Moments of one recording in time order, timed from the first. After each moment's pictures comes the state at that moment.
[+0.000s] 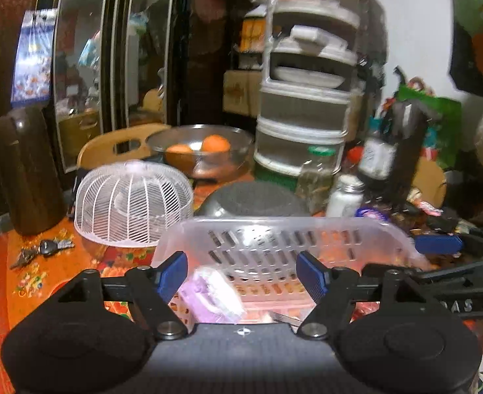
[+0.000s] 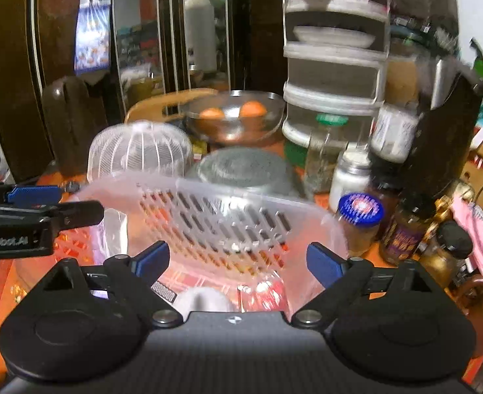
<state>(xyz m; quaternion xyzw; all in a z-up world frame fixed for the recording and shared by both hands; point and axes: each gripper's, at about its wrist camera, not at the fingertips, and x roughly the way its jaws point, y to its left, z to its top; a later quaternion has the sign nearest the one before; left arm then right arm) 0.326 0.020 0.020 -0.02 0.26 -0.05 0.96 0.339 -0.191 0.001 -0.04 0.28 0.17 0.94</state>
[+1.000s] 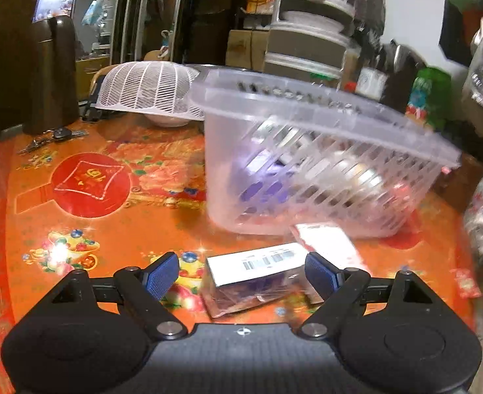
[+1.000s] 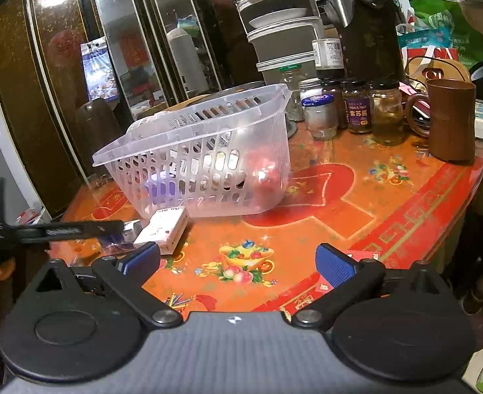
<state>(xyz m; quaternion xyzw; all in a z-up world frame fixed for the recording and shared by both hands) 0.234 0.062 -0.105 -0.05 0.31 -0.06 0.95 0.155 -0.265 -0.087 0.10 0.27 0.18 0.94</state>
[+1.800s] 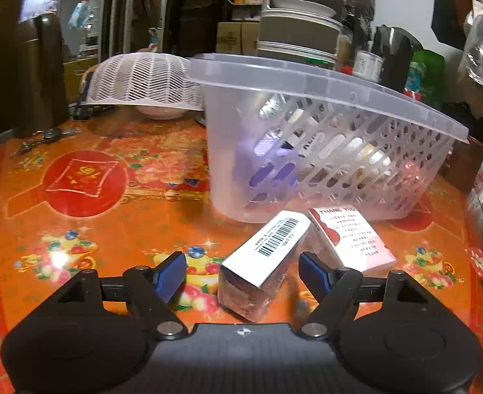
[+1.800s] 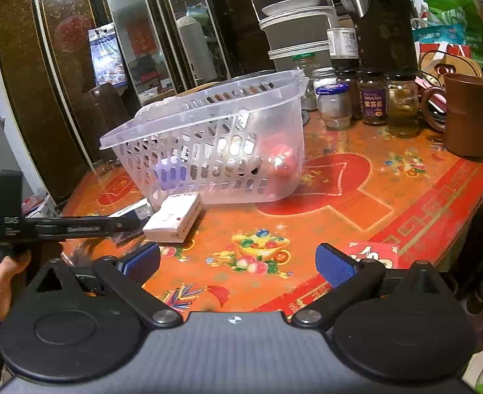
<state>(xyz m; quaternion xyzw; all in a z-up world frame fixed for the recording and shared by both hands) 0.245 0.068 -0.118 -0.02 0.32 -0.09 0.94 0.152 -0.248 -0.094 0.08 0.29 0.19 0.93</state>
